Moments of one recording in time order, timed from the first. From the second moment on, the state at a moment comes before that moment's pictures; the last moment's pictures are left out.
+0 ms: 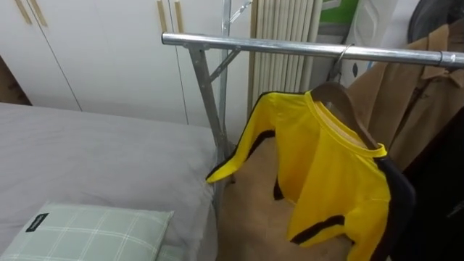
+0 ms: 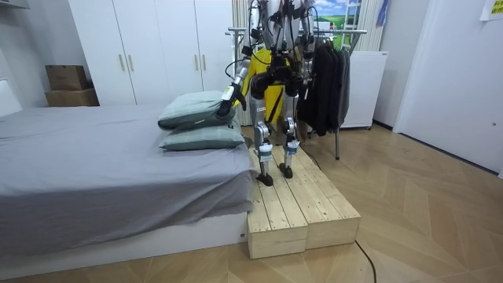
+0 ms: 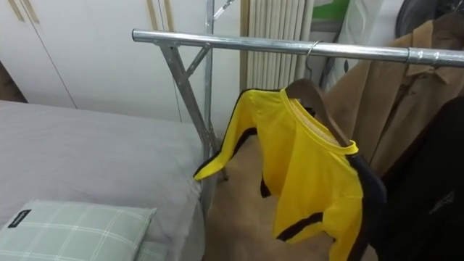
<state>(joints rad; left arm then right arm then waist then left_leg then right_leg) 0.30 0.20 0.19 1.13 0.01 0.22 0.33 0.13 -0.19 0.02 1.17 0.23 -0.05 0.13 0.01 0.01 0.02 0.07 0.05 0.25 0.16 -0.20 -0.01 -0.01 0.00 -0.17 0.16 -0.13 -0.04</state>
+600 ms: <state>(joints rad) 0.30 0.20 0.19 1.13 0.08 0.23 0.29 0.10 -0.19 0.03 1.22 0.32 -0.04 0.16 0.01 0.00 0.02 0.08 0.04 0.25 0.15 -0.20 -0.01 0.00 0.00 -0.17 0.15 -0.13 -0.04</state>
